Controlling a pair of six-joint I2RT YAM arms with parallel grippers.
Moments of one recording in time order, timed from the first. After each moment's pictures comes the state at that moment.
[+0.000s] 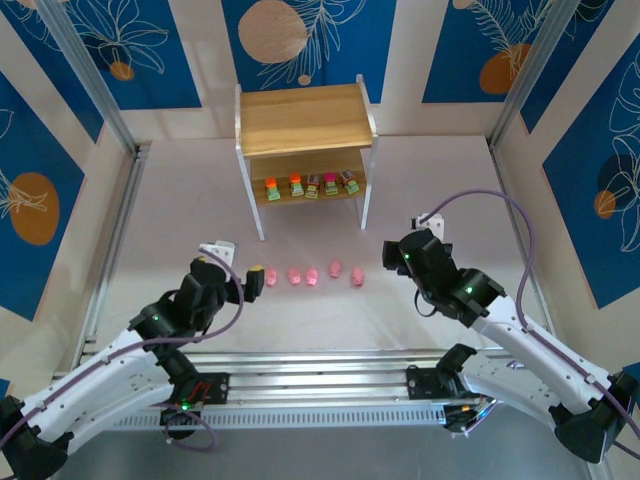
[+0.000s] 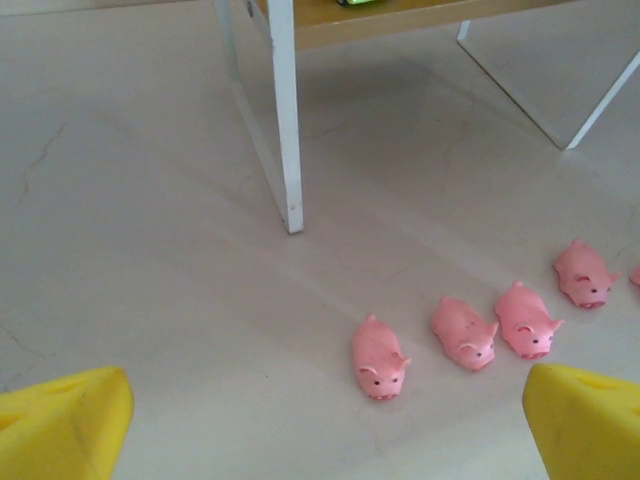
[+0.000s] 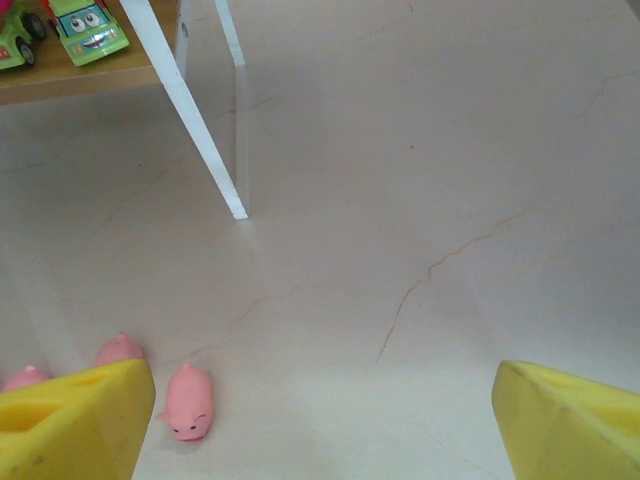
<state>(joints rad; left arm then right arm) -0.77 0.65 0.53 -0.43 -0.43 -0.32 0.70 0.84 0.80 -0.71 0.55 0.52</state>
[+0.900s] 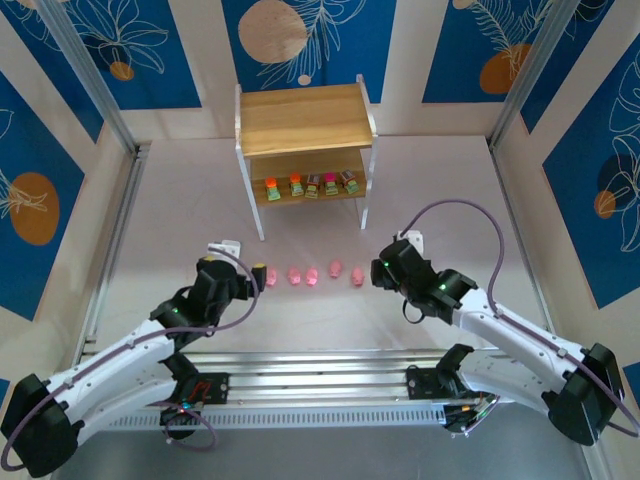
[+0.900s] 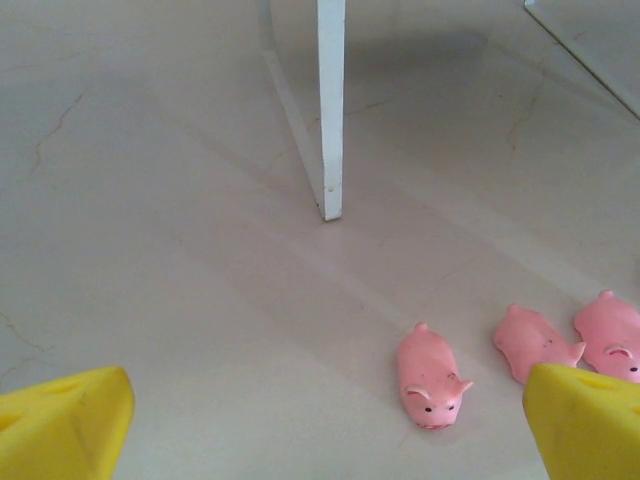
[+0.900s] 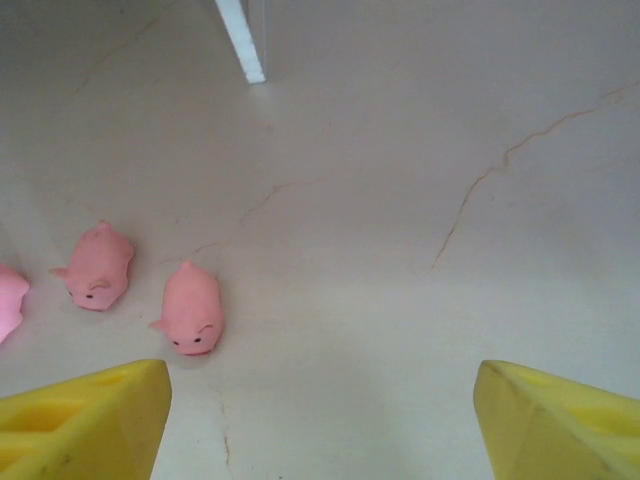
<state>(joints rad) -0.71 0.80 0.41 -0.20 -0.43 -0.30 0.74 0.96 0.68 -0.65 0.44 0.62</state>
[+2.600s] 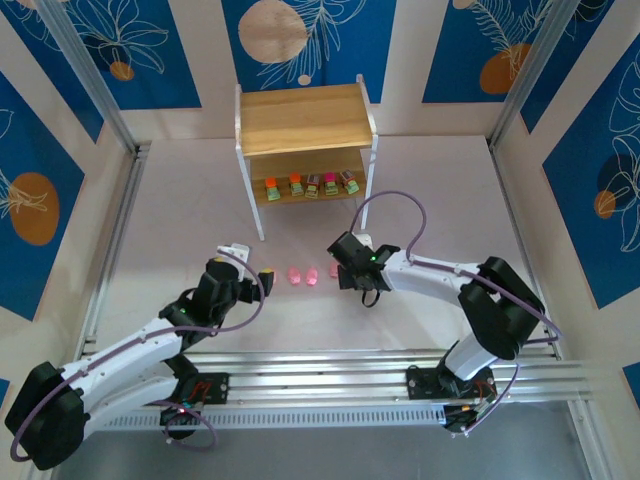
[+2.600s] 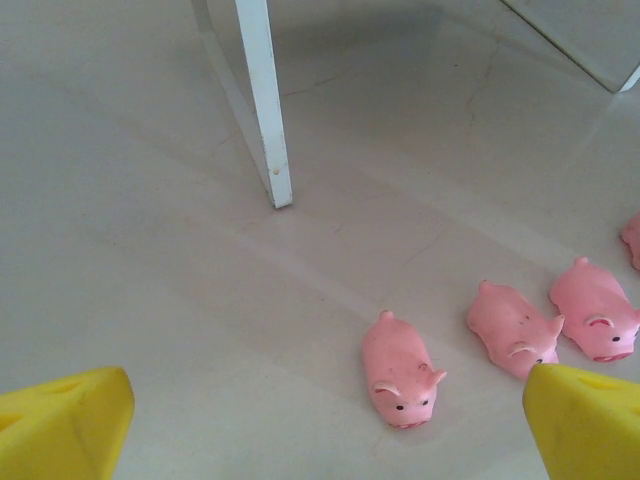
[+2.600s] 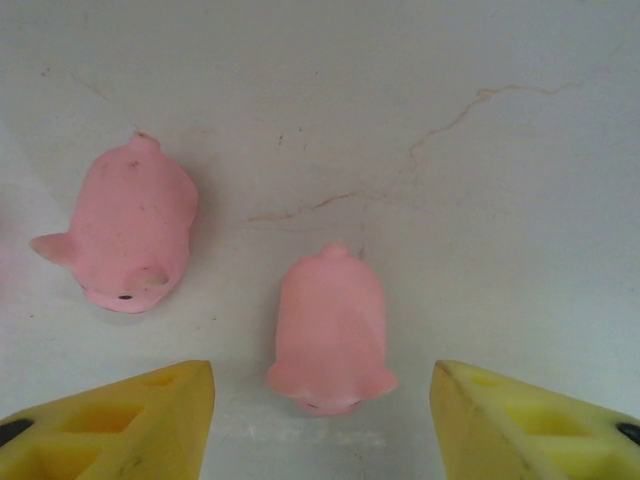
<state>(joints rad) -0.68 0.87 0.35 -0.04 -0.33 -0.24 0.81 1.56 0.88 -0.54 0.30 0.66</state>
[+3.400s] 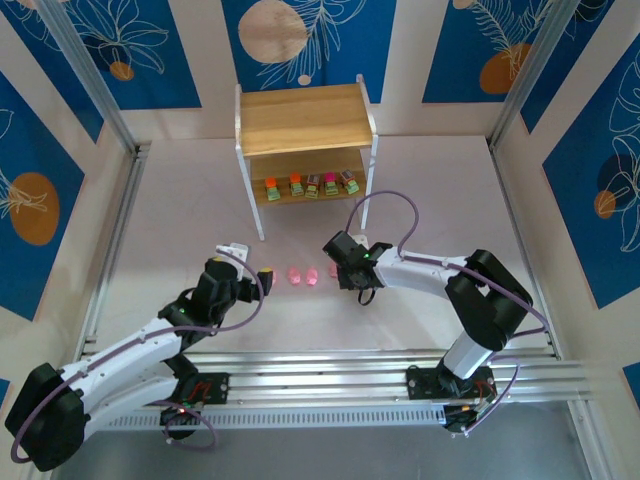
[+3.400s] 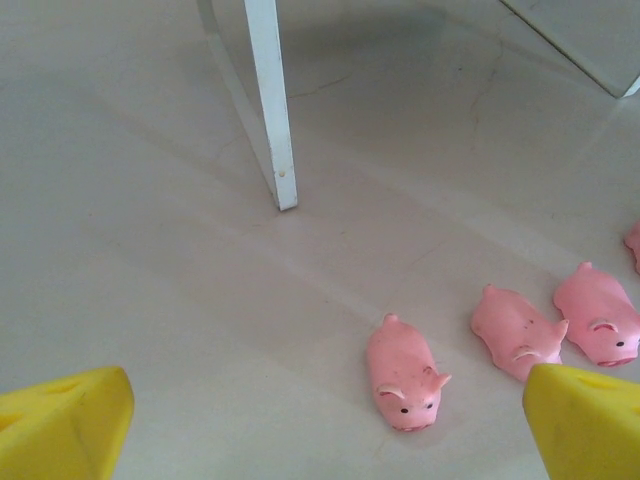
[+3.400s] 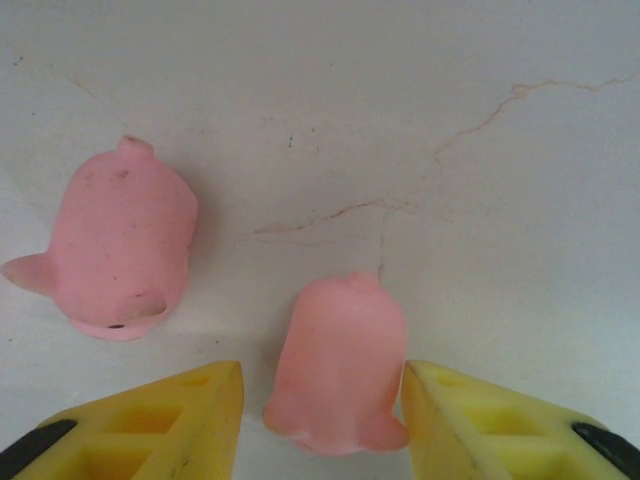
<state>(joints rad) -0.67 0.87 0.35 -0.04 -0.32 -0.24 0.80 1.63 0.91 -0.55 0.29 0.66</state>
